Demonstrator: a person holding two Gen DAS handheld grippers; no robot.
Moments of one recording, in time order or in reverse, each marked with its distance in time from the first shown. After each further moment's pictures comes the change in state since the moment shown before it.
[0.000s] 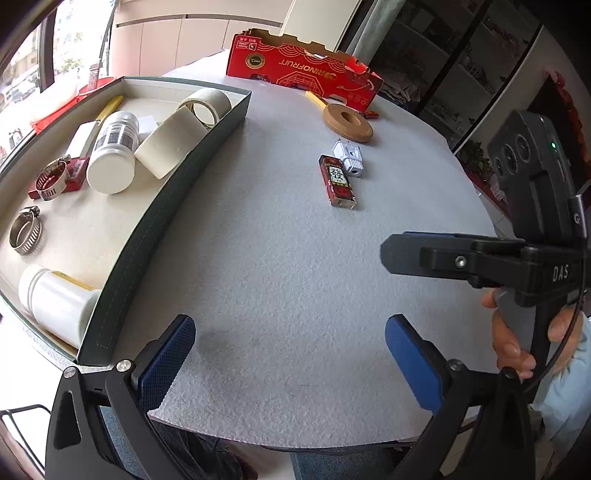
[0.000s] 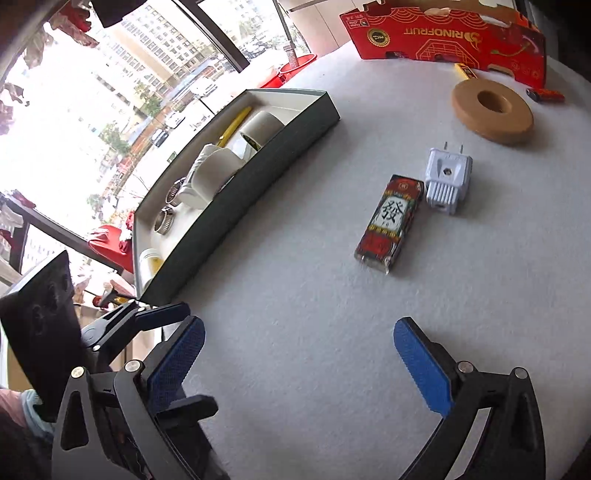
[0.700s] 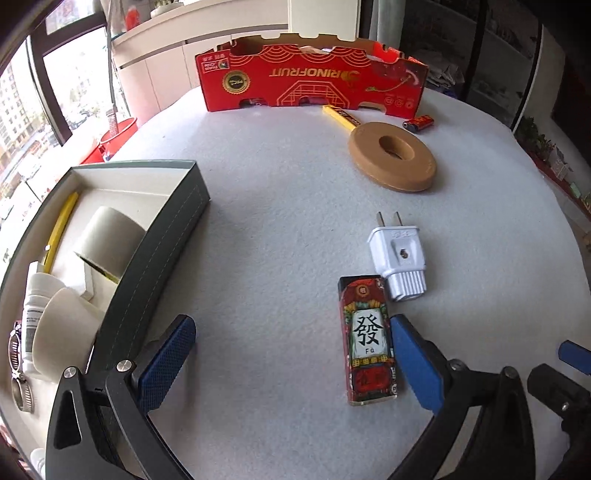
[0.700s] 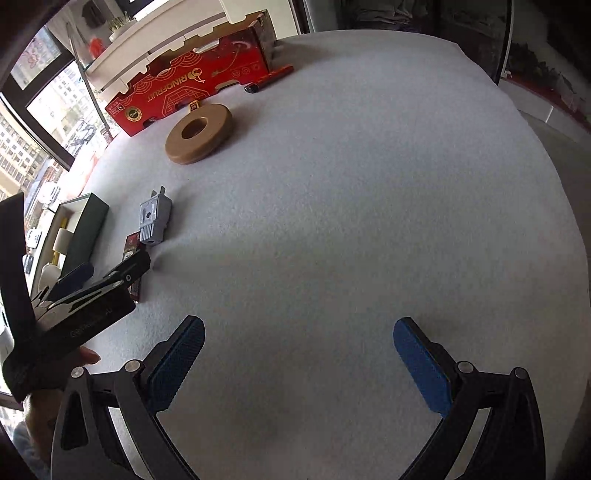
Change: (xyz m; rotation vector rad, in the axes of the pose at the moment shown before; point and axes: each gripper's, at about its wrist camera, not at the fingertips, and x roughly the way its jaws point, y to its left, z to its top) left arm 0.113 -0.033 0.117 0.078 -0.023 0.305; right arm -0.061 -0.084 -0.010 0.387 -0.137 -0.491
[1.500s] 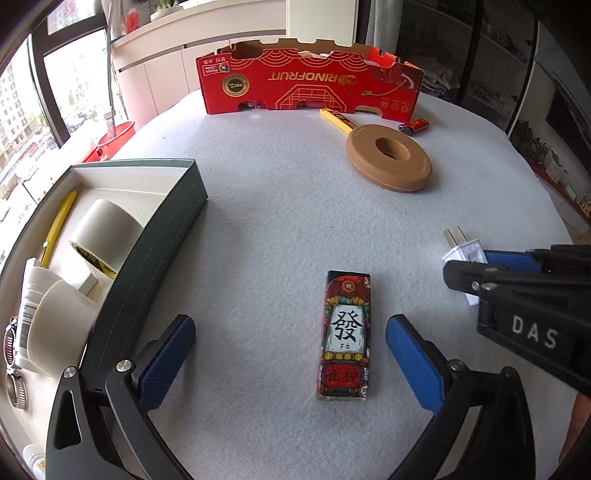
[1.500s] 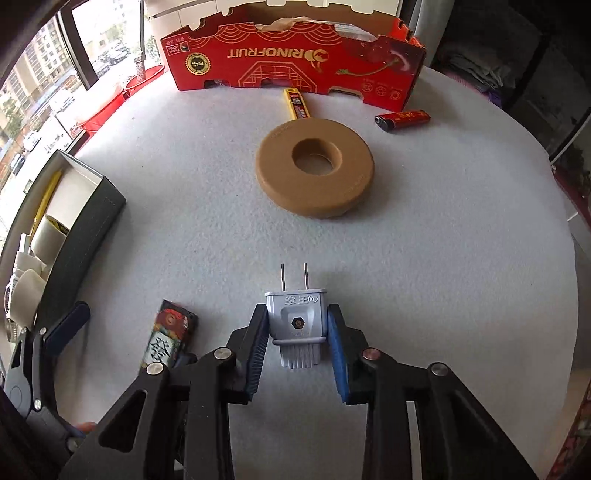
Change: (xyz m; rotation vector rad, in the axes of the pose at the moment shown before) left arm -0.004 -0.010 -0.004 0.046 -0.018 -0.031; right arm 0.049 0.090 0.056 -0.290 0.070 -0.137
